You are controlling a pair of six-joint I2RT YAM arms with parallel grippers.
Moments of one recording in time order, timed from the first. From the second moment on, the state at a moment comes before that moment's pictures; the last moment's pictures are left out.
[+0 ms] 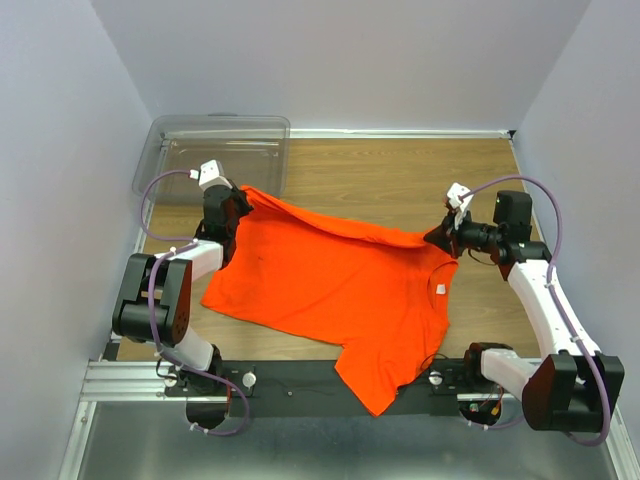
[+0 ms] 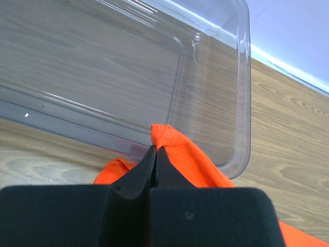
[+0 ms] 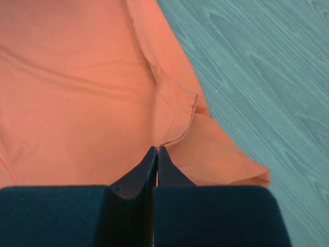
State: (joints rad) left arm -0.15 1.57 0.69 0.61 -0.17 -0.49; right arm -0.05 1.08 0.79 -0.42 -0.88 -0.60
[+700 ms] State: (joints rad) left arm -0.14 1.55 0.67 0.62 -0.17 -0.49; right arm -0.05 1.05 0.79 -0.57 -0.93 -0.75
